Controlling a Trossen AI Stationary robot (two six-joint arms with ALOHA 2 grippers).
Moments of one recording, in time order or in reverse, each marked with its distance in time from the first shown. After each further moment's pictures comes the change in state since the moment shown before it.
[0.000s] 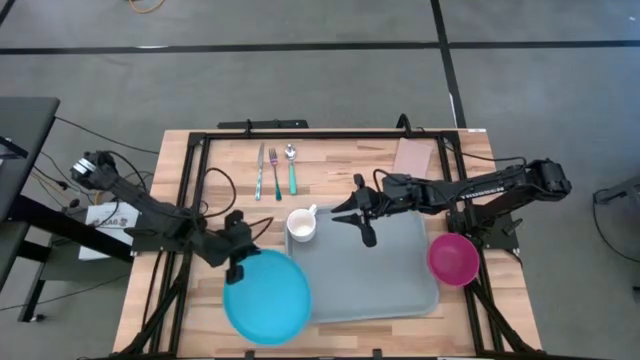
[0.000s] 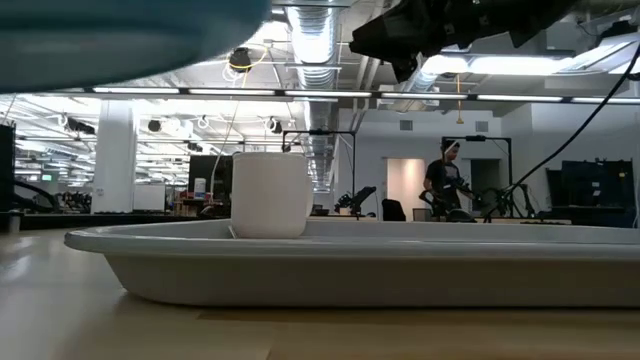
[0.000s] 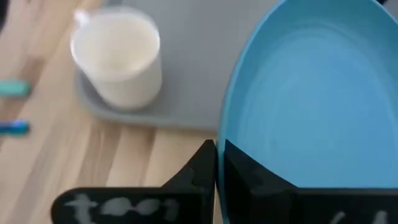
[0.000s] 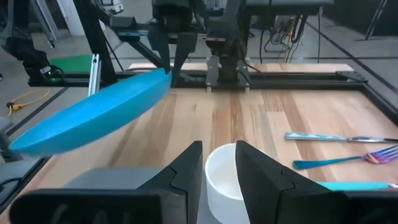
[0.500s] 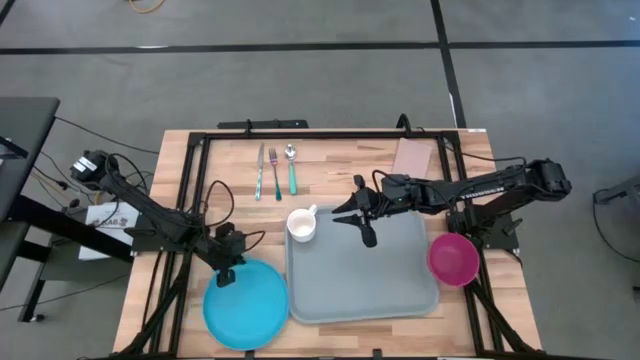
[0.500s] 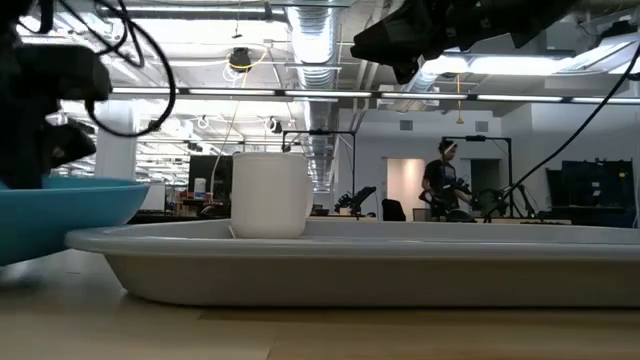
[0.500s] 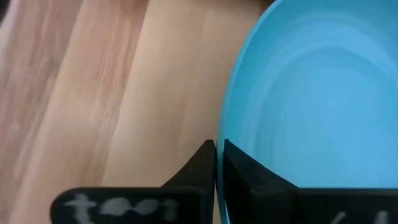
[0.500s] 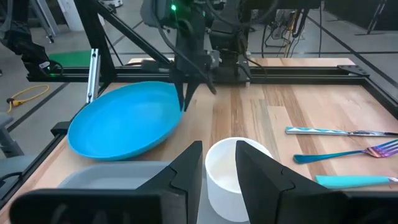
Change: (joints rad) left arm -0.024 -0.039 -0.358 0.126 0.188 -0.168; right arm 0.000 0.001 0.000 -0.030 0.000 0.000
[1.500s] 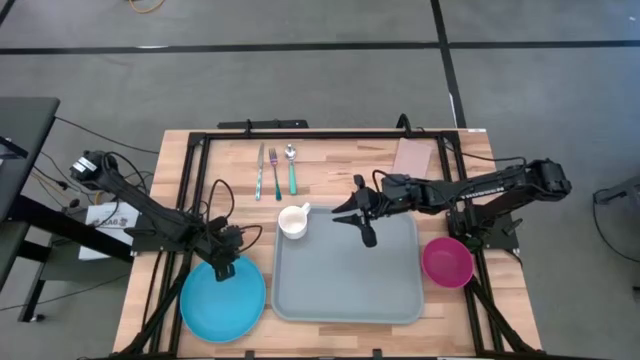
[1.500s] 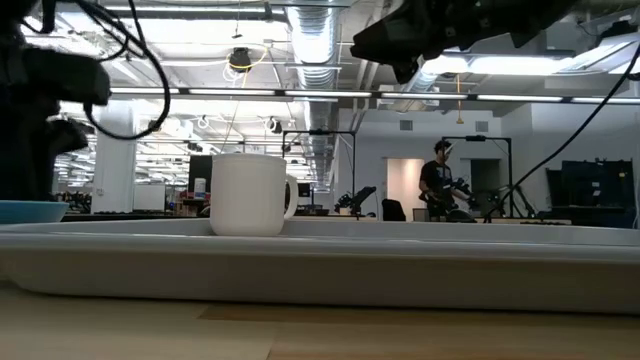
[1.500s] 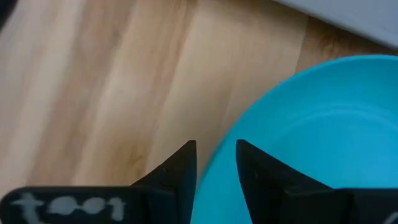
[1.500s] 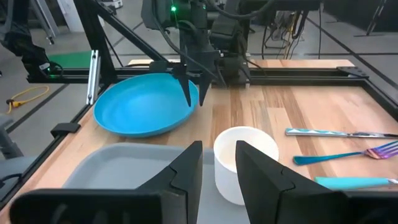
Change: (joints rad) left arm 0.002 0.000 0.046 -0.198 -0.024 -0.076; right arm 0.000 0.000 0.000 0.002 0.000 0.000
